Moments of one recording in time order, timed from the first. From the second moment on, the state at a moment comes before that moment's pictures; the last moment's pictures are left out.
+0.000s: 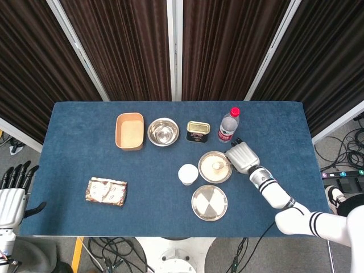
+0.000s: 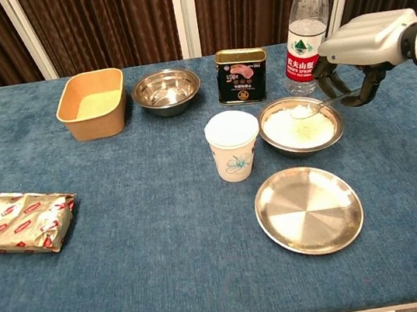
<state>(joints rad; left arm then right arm) -0.05 -1.21 -0.04 -1.50 1.50 1.54 0.04 0.93 -1.38 -0.05 -1.41 -1.04 0.83 -0.43</state>
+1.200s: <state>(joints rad) -0.03 -1.22 -0.04 -1.50 1.49 1.56 0.06 1.11 -1.33 0.05 -1.57 -1.11 0.69 -0.73</state>
